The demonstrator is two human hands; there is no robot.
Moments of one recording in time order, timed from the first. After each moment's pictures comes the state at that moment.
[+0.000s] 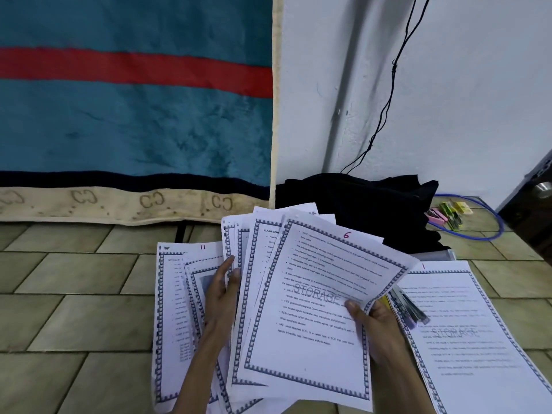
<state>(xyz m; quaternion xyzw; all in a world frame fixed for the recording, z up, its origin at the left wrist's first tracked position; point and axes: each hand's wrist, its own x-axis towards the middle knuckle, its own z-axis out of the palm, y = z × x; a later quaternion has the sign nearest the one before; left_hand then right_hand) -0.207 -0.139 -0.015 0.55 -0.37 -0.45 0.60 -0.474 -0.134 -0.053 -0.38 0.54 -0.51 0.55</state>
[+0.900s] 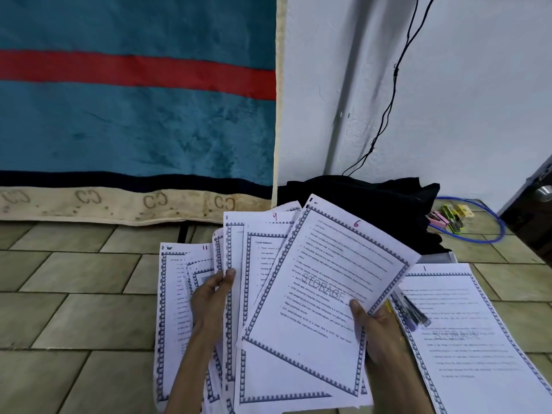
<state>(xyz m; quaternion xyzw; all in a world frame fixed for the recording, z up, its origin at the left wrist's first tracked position) -0.190 -0.139 -0.017 0.61 -0.26 -0.46 0.60 -0.472 -0.132 -0.053 -0.37 0.58 -0.52 0.50</state>
